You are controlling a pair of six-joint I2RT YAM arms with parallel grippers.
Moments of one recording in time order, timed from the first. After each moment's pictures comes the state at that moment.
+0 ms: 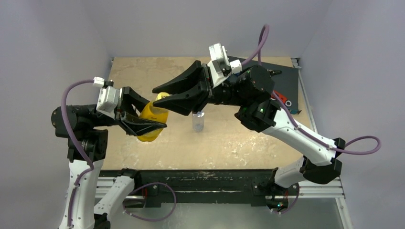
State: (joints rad) left arm -0.12 0.78 1.23 0.13 1.34 -0.55; right arm 1.13 1.44 1.79 0.18 -0.50 0.25
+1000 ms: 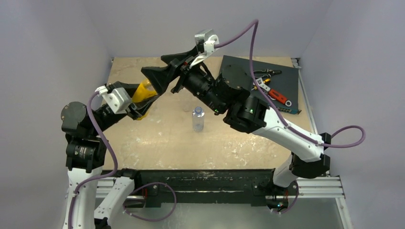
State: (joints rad) left arm -0.12 0.70 1.20 -0.26 0.81 0.15; right arm 1.23 1.57 2.02 -0.06 0.28 0.23
